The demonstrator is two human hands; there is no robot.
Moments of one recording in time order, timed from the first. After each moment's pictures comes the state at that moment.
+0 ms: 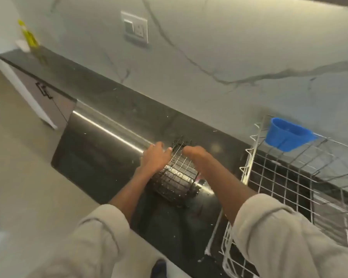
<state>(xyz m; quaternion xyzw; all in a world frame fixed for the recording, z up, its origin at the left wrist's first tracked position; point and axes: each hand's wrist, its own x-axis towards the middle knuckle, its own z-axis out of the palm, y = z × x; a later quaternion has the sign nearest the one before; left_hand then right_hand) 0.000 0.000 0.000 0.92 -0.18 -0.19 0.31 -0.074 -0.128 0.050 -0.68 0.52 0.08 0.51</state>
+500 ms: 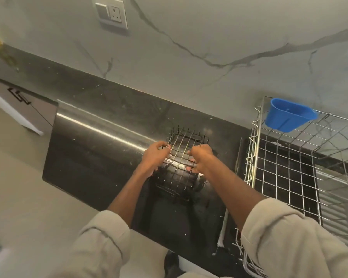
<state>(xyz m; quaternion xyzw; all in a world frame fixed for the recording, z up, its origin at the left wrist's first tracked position) 0.019 -0.001 -0.007 0.82 -0.16 -0.33 0.45 -0.078 -0.130 0.034 -0.52 0.59 0.00 0.62</state>
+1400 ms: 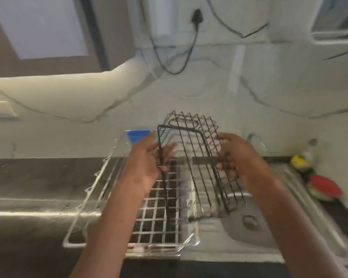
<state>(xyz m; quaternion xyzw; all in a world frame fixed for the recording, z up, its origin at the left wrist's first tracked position) -0.471 -0.176 0.248 0.52 -0.16 -0.45 0.71 -0.663 -0.288 0.251 -0.55 0.45 -0.31 0.63</state>
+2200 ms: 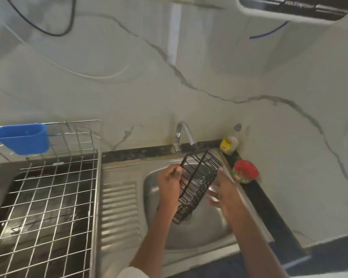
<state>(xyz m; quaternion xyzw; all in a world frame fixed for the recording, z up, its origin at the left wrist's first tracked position) -0.662 -0.435 0.017 0.54 -0.26 -0.43 0.67 -0.824 -0.462 0.047 -0.30 0.63 -0.38 0.61</state>
